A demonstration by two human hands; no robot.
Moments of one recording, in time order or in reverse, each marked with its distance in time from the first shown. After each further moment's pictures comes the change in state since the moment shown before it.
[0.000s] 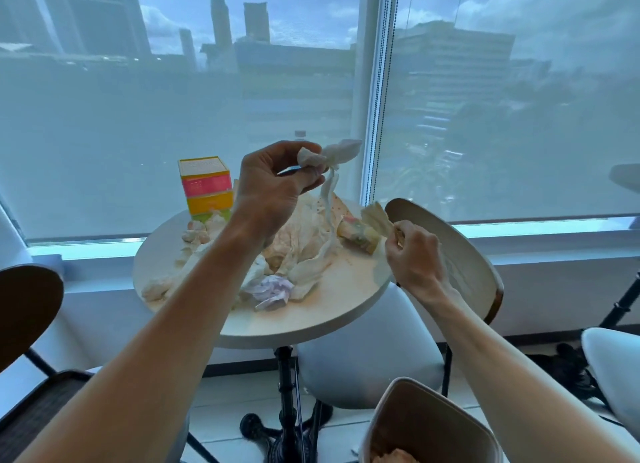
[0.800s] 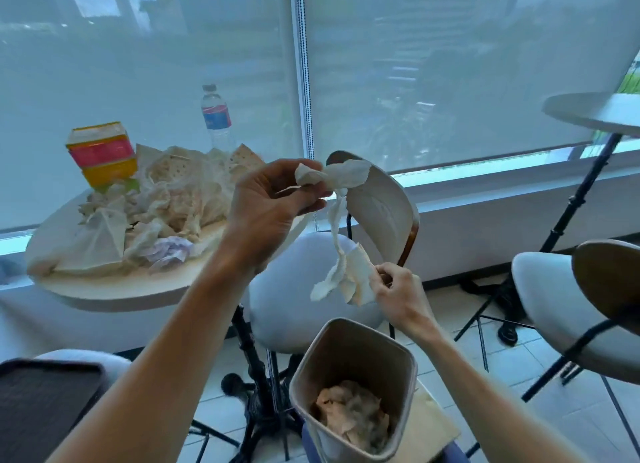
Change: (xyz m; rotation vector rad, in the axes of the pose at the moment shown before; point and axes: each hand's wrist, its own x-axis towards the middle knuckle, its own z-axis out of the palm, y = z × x) left_hand -0.090 -0.036 0.124 -0.020 -0.169 -0.134; right_hand -0.126 0.125 -0.058 0.273 -0.292 0.393
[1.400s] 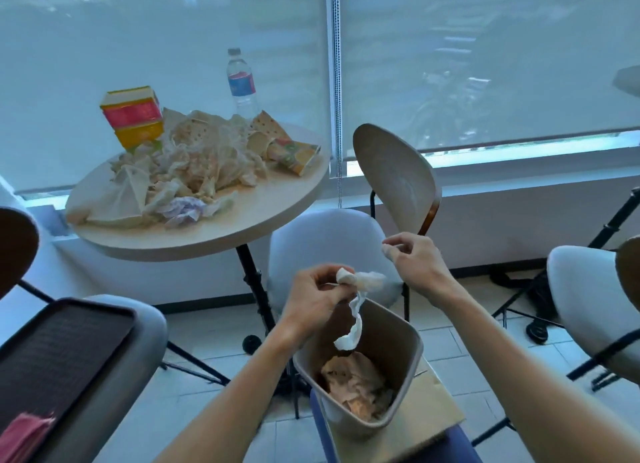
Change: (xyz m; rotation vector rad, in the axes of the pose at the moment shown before) left_hand -0.092 -0.134 0.023 0.212 0.023 -0.462; right_hand 0.021 0.012 -0.023 0.096 -0.219 0.047
